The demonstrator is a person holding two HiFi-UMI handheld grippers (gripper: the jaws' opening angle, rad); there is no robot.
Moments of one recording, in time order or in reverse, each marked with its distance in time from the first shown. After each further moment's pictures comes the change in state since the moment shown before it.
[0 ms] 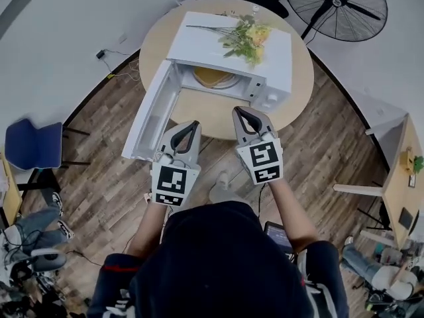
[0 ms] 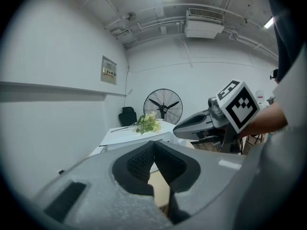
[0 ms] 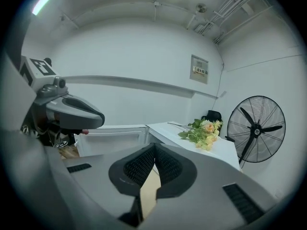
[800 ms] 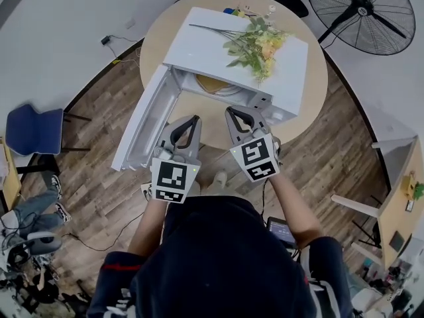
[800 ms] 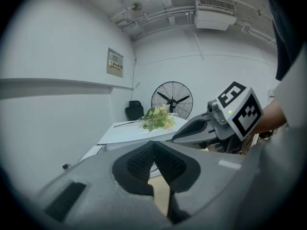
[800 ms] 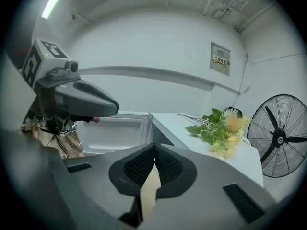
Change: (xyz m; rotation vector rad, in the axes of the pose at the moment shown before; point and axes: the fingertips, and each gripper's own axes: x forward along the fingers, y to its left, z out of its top) left arm 0.083 0.033 -0.007 -0.046 0.071 0.088; right arm 0.082 -0.029 -0.025 -0.121 0.097 0.208
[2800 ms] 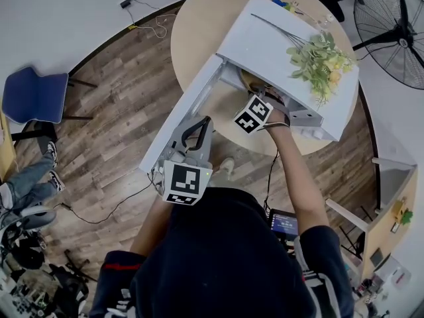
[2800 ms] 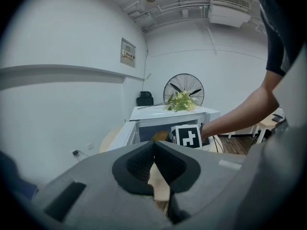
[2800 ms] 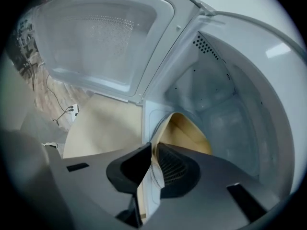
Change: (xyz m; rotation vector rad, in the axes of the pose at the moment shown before) left arm -0.022 0.100 -0.076 -0.078 0.094 0.068; right arm 0.213 0.003 -0.114 -0.531 0.634 0.036
